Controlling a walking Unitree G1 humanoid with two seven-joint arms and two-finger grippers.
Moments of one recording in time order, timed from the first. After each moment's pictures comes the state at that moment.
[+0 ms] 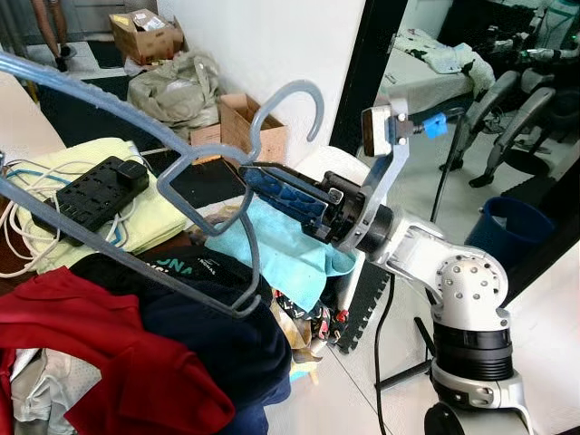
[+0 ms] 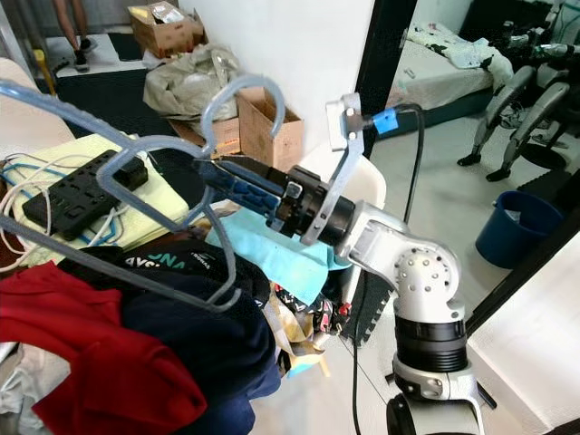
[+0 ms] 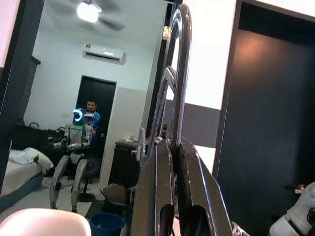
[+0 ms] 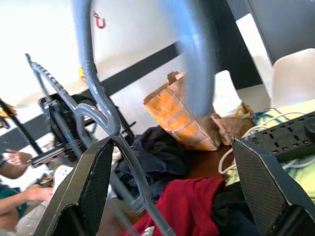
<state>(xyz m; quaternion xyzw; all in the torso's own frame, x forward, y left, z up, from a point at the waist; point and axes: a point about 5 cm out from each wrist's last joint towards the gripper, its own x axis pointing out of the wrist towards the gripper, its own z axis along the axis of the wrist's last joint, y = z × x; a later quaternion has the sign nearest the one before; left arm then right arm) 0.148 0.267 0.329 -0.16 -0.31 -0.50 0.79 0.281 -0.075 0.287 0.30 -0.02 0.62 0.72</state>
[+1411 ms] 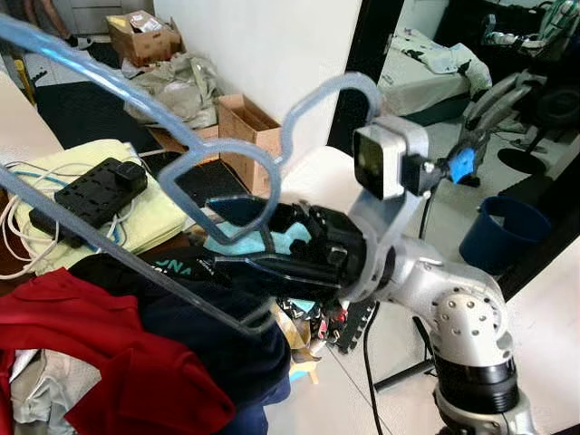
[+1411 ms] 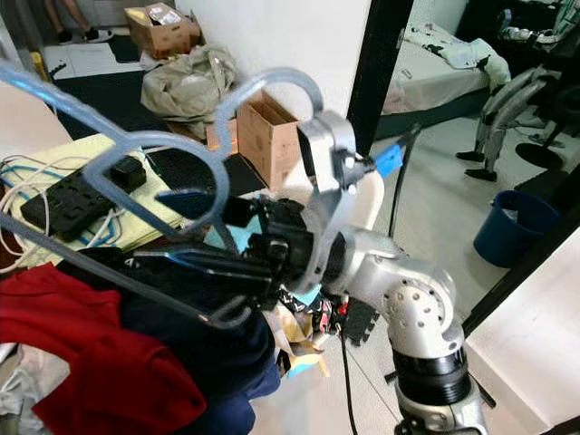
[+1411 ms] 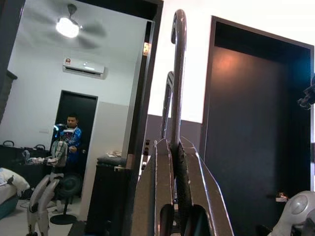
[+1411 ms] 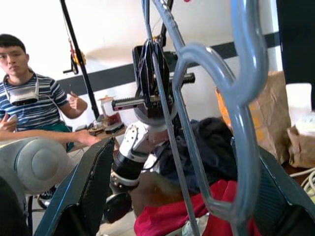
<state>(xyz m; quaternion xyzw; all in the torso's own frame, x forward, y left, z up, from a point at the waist) 0.151 0.258 0.340 -0.18 -0.34 -0.53 0.76 0.236 -0.054 0.293 0.20 -0.09 0.75 0.62</state>
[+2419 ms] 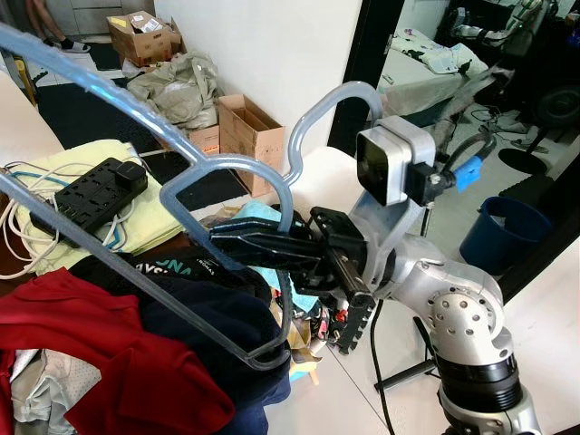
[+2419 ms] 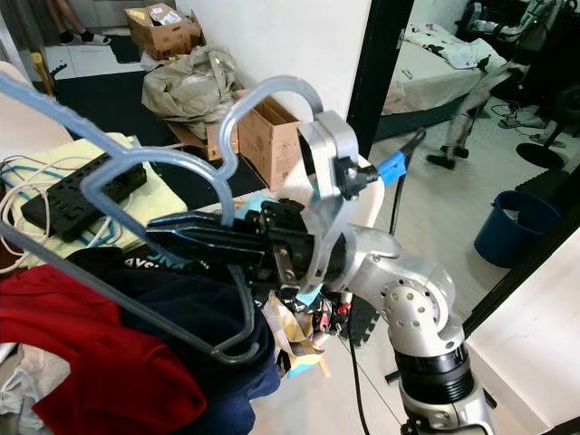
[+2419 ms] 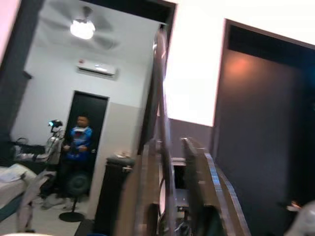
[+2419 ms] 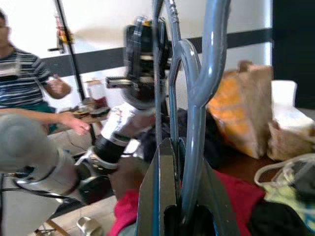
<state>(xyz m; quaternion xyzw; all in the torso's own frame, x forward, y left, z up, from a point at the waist) 0.154 0.262 0.338 -0.20 -0.34 -0.49 0.78 0.251 -0.053 0.284 0.15 -0.10 0.73 0.66</state>
